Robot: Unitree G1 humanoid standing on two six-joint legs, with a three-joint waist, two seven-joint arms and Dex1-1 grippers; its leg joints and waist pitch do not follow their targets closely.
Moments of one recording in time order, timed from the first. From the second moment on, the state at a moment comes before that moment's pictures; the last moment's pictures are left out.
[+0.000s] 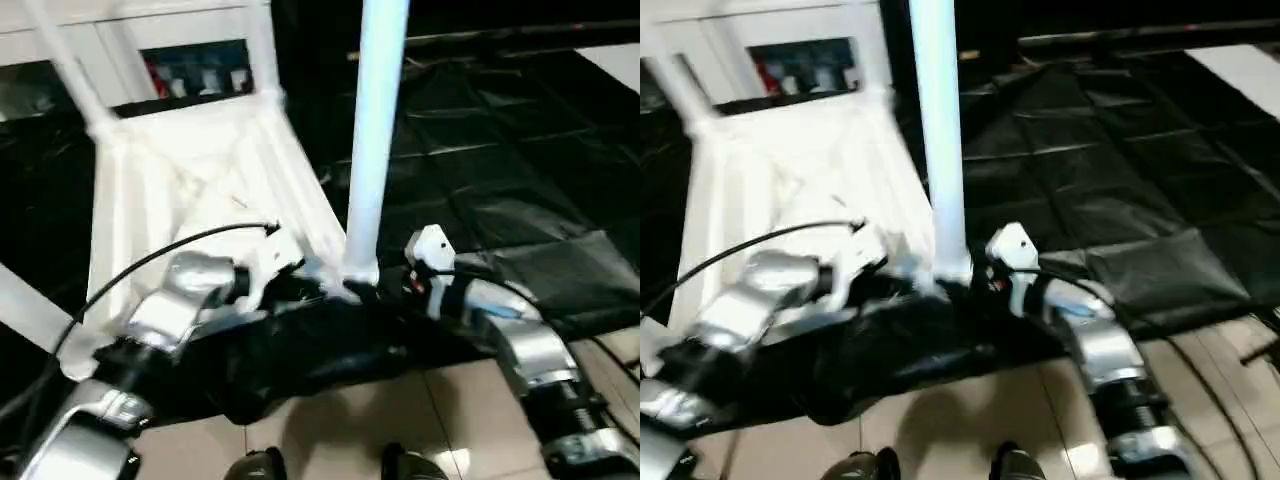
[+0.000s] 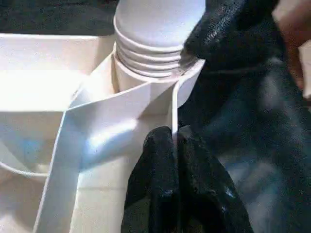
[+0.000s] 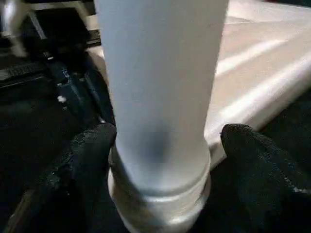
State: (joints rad) left arm -0.55 0.42 -0.31 0.40 -0.08 0.20 -1.17; right arm -0.42 -0.34 0.16 0.35 0.19 0.06 1.00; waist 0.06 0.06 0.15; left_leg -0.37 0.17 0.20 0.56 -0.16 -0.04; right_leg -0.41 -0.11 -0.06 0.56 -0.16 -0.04
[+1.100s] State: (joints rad) left arm -0.64 0.27 -0.28 0.53 0.00 0.21 -0.90; right arm -0.43 -0.13 0.08 0.46 0.13 0.06 0.57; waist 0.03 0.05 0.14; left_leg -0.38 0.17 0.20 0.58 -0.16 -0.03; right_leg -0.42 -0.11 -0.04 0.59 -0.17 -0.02
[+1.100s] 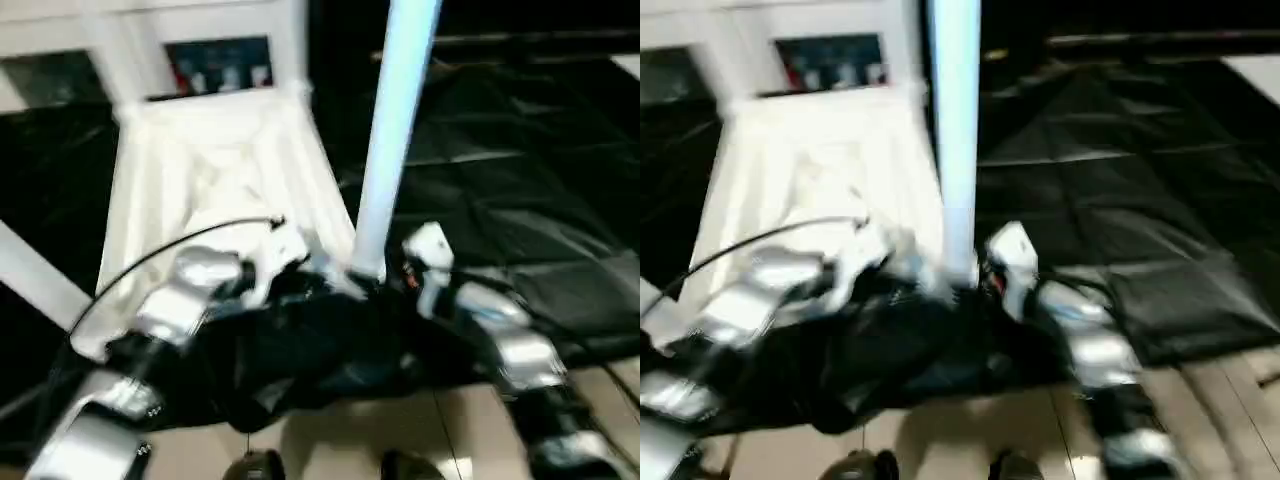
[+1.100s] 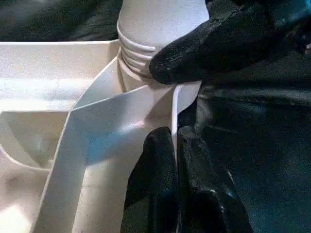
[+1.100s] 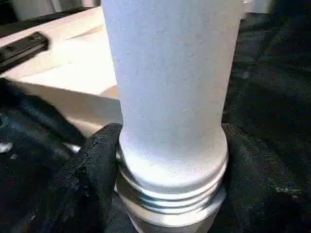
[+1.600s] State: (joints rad) left arm -0.63 0.26 -0.28 0.53 0.00 0.23 -0.93; right arm -0.42 -0.16 0.08 0.46 0.14 0.03 0.67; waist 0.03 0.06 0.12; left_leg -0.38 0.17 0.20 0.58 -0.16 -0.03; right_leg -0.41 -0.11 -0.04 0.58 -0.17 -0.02
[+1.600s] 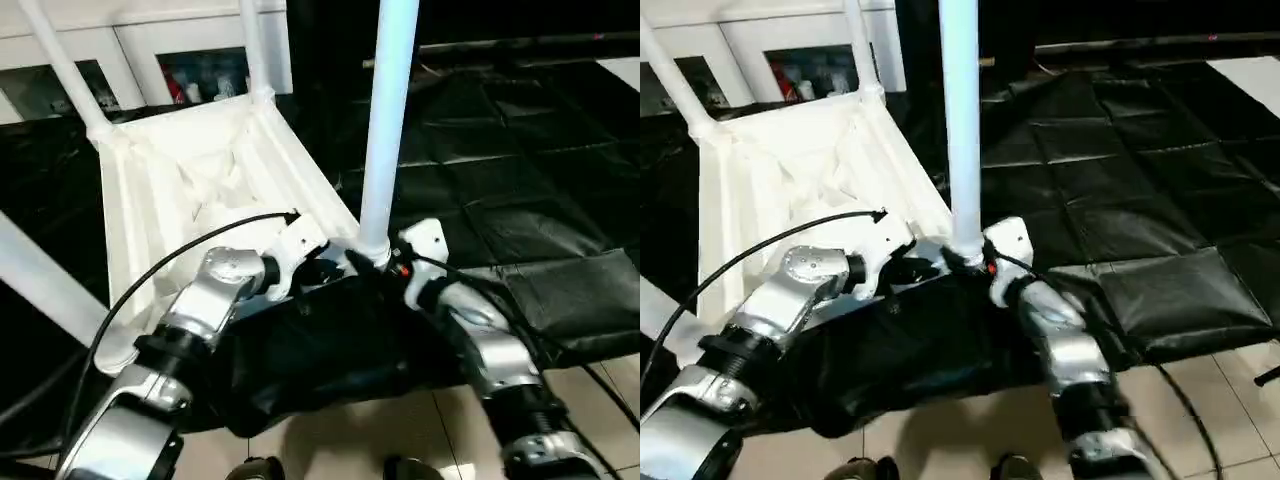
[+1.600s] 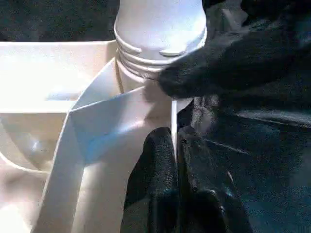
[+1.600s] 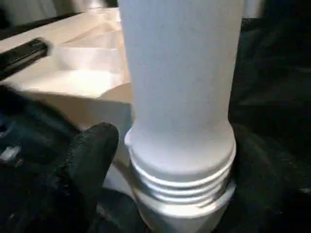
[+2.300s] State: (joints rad) left arm -0.58 0.42 -0.31 0.45 -0.05 0.15 -1.28; right arm -0.42 -0.39 0.19 0.36 0.20 0.11 1.15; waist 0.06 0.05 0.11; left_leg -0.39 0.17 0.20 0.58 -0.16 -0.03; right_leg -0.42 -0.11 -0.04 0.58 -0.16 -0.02
